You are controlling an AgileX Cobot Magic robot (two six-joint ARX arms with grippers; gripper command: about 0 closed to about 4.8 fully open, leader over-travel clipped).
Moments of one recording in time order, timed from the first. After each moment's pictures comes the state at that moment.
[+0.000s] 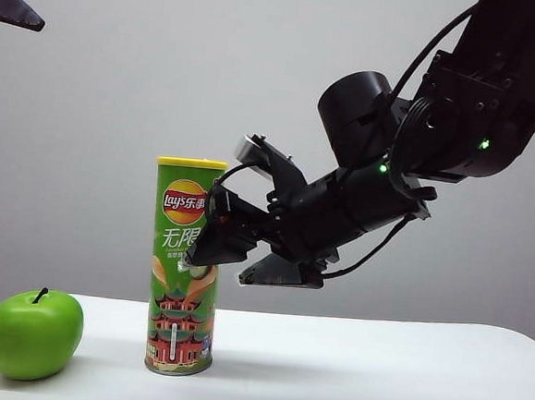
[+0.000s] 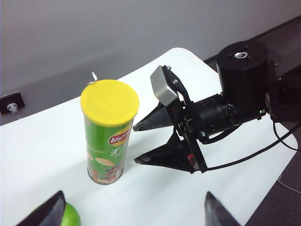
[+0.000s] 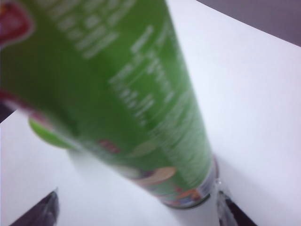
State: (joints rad) left arm -0.11 0.82 0.79 -0.50 0.65 0.19; right arm 0.64 1.95 0.93 0.53 -0.38 0.15
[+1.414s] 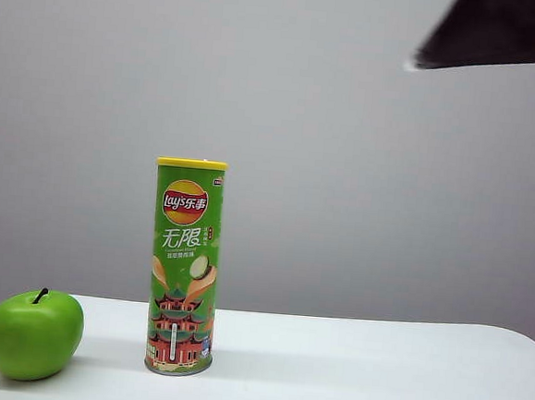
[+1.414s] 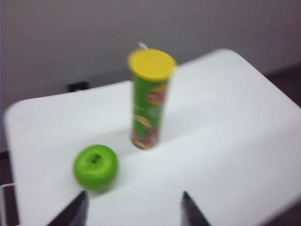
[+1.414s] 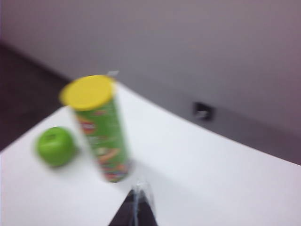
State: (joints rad) left arm -0.11 0.27 0.68 -0.80 0.36 0.07; right arm 0.55 0.85 0.59 -0.01 -0.09 0.06
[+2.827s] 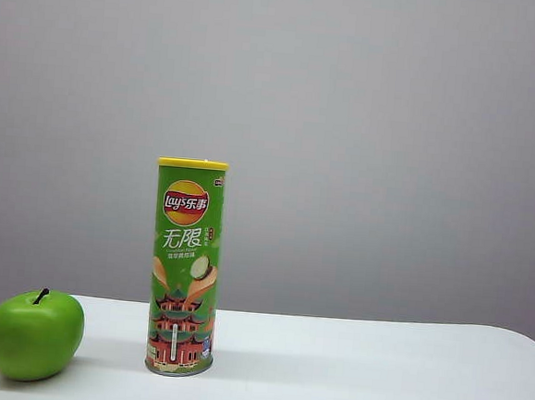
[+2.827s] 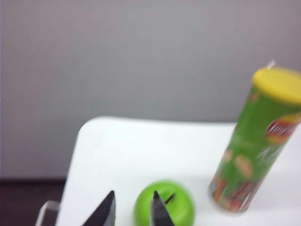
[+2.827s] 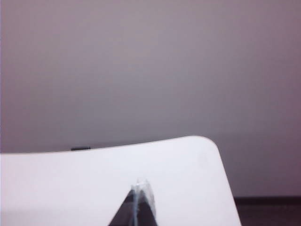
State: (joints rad) left arm -0.11 0.08 0.01 -0.01 0.05 -0.07; right arm 0.30 0.32 0.01 0.29 0.25 0.13
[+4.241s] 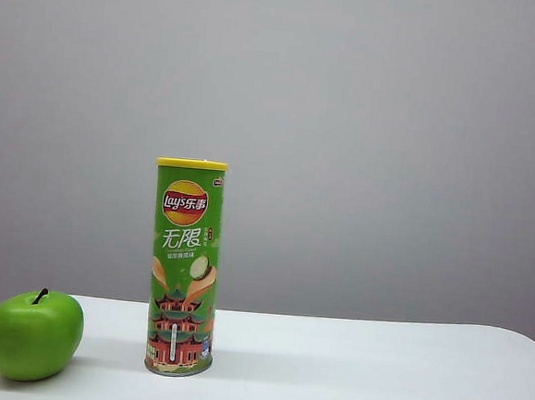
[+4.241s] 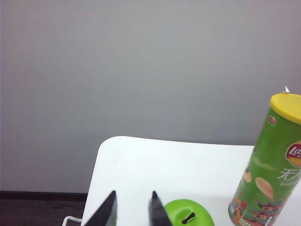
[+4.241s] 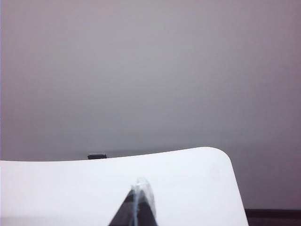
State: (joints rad) left arm -0.11 0.00 0.00 -0.03 -0.03 -0.04; right arm 0.08 0.31 0.01 0.32 -0.05 0.16
